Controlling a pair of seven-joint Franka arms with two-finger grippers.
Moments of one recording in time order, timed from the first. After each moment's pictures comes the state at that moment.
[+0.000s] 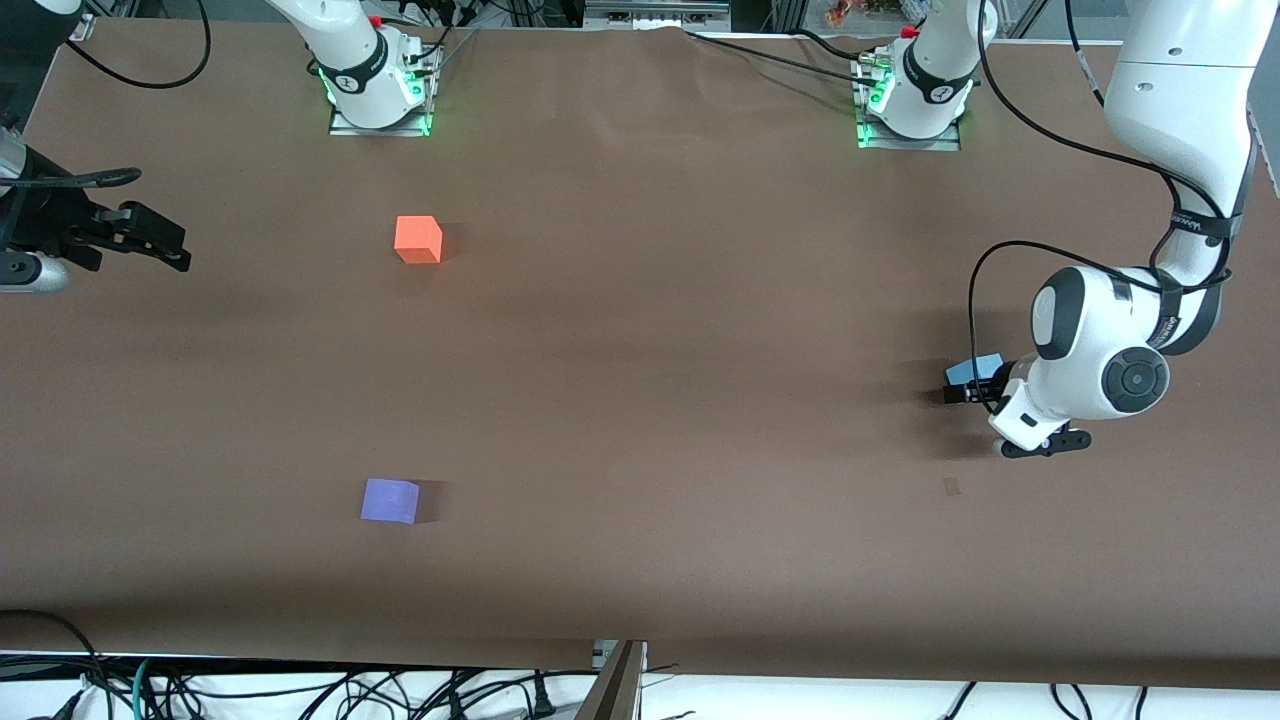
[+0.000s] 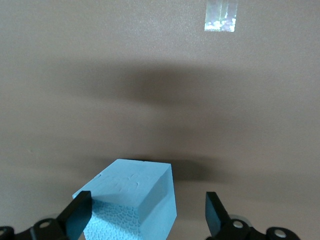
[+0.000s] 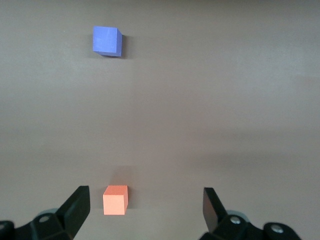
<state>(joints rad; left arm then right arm) 0.12 0.57 -0.11 -1.80 0.08 2.12 -0.19 0.03 0.07 0.00 -1.54 -0.02 1.59 0.01</state>
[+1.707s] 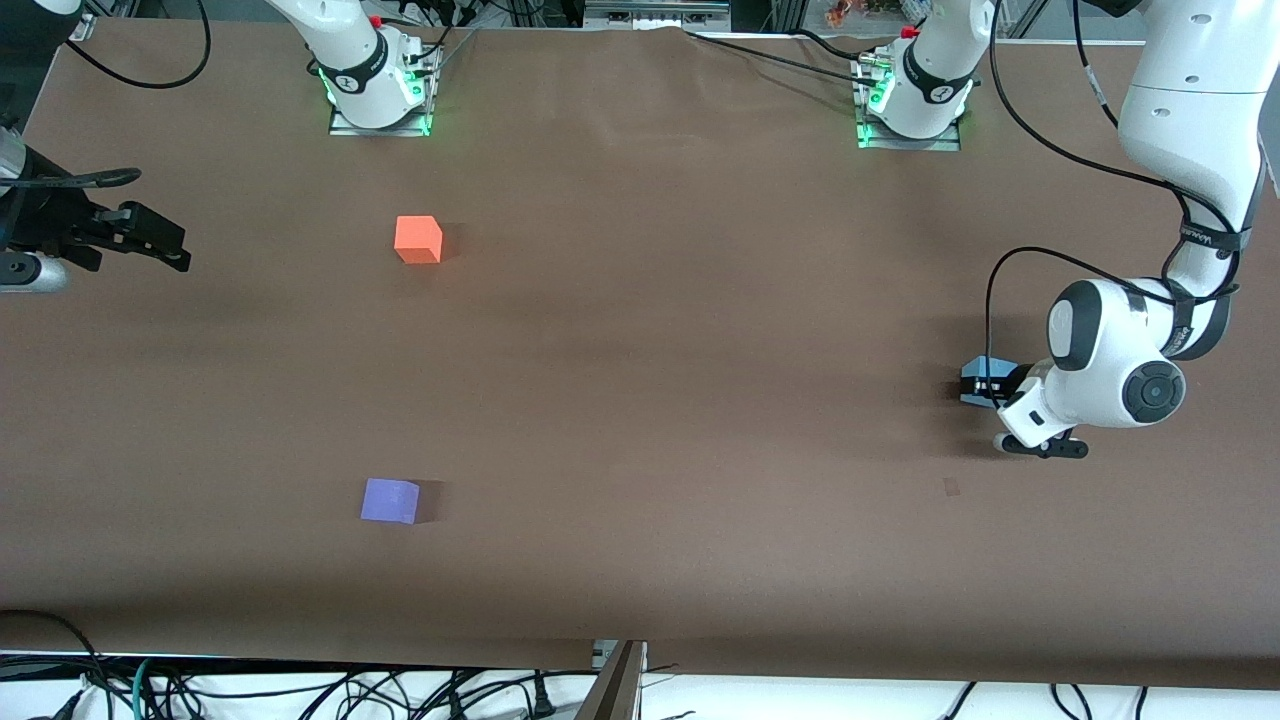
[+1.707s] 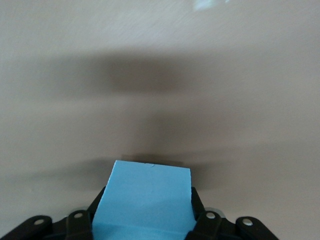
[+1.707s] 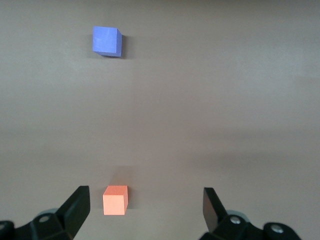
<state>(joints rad) 0.19 0.63 -0.15 -1.75 0.08 2.10 0.09 0.03 0.07 0.00 -1.54 -0.02 1.59 0.01</state>
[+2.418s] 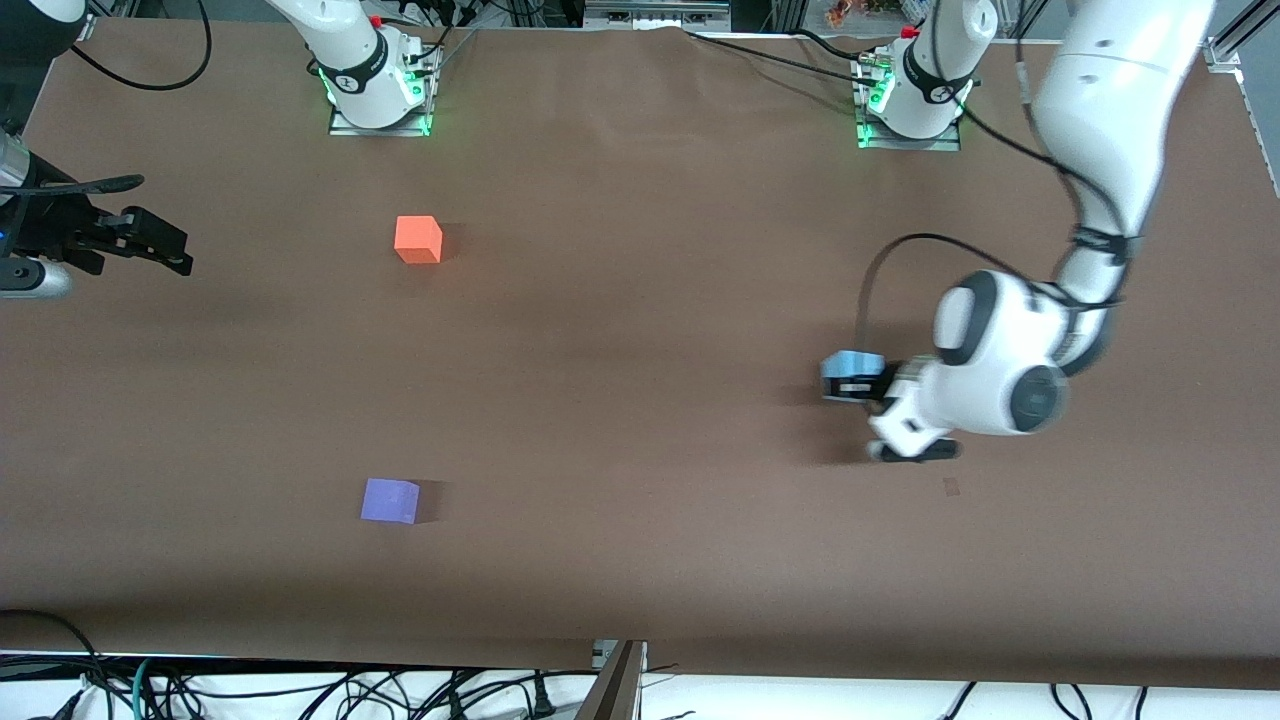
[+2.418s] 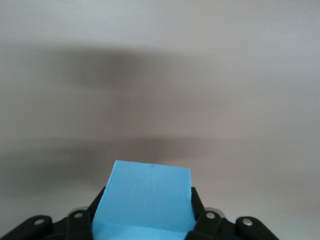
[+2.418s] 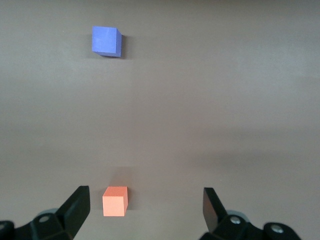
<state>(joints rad) -0.08 0.67 -0.26 -1.61 -0.25 2.09 -0.31 0.03 0.08 0.00 -1.54 -0.02 1.59 0.01</state>
